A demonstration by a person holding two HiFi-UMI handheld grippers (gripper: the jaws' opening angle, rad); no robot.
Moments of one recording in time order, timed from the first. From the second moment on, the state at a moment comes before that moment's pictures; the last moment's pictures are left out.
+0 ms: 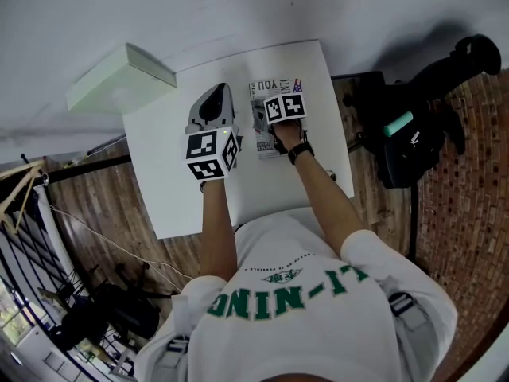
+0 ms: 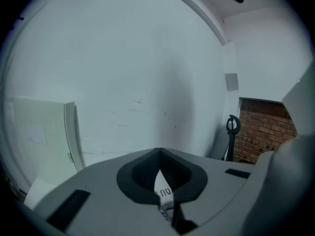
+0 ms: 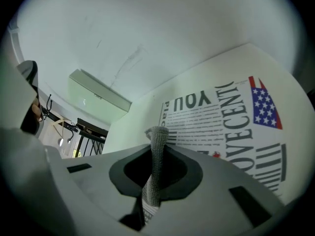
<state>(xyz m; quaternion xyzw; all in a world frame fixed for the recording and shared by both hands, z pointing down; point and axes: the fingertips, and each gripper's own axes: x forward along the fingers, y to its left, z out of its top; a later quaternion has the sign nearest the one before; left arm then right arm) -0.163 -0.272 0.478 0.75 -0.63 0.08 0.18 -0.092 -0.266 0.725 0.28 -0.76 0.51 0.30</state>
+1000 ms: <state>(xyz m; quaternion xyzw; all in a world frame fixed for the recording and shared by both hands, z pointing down) -0.158 -0.265 0.474 0.75 -0.64 0.07 0.18 -0.065 -0.253 0.709 0.29 -0.76 0.50 0.30</state>
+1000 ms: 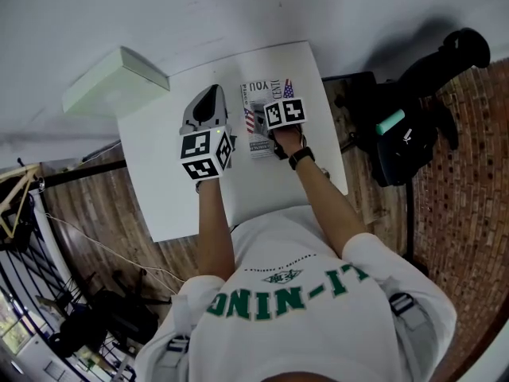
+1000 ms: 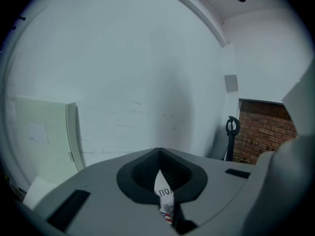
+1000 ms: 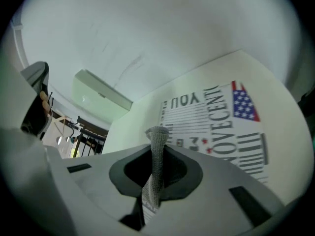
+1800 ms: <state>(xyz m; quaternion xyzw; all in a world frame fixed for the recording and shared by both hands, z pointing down) -0.142 -0.263 0.473 0.76 -0.62 0.07 0.18 0.061 -0.268 0.724 0.40 -0.71 0.51 0.29</state>
